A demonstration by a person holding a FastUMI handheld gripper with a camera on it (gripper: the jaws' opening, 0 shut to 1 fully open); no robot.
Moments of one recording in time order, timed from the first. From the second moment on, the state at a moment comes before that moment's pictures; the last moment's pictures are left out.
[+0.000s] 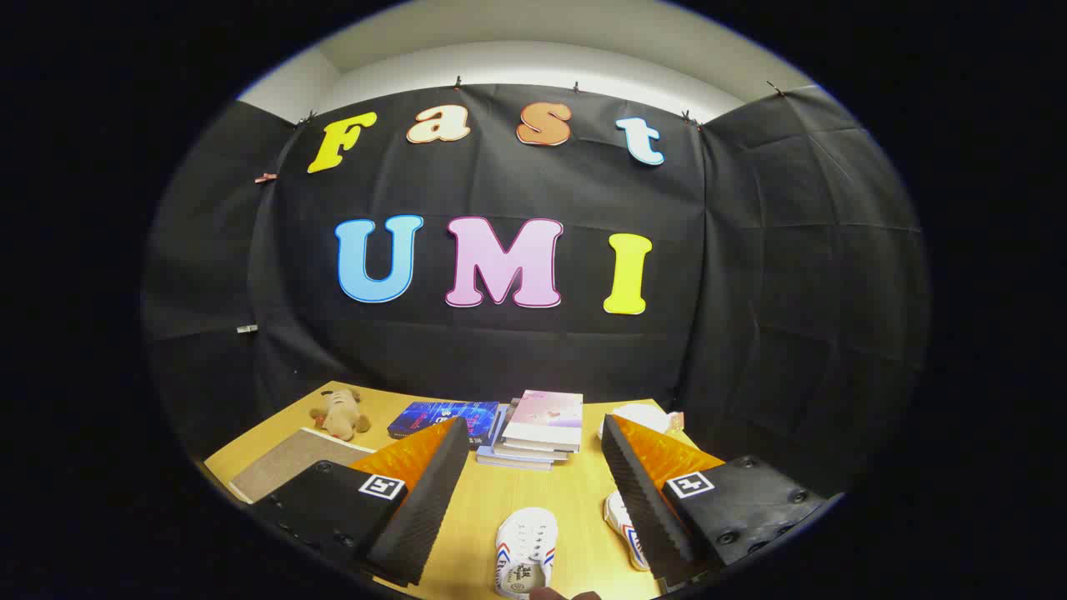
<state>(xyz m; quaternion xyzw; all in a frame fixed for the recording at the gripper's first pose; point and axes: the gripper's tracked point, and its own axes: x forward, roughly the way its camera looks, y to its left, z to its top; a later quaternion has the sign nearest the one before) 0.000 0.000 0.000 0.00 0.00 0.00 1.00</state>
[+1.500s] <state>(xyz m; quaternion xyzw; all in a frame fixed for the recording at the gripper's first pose) 0.018 0.031 -0.077 0.11 0.14 0.11 0.98</state>
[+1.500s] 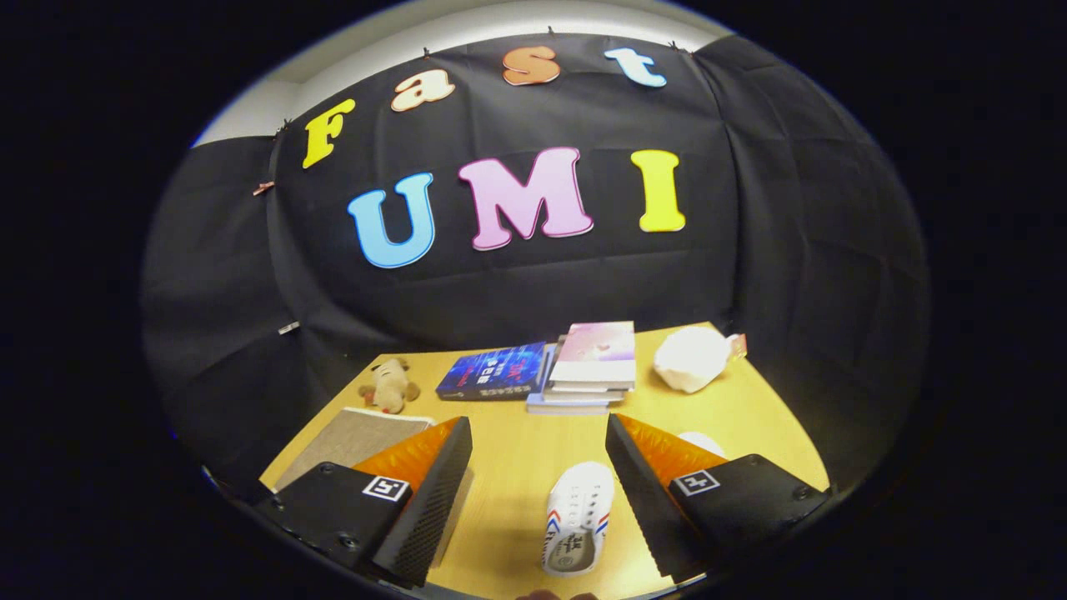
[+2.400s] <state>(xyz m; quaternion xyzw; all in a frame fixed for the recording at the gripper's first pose) -0.059 0.180 -0.199 0.34 0.40 0.42 0.74</state>
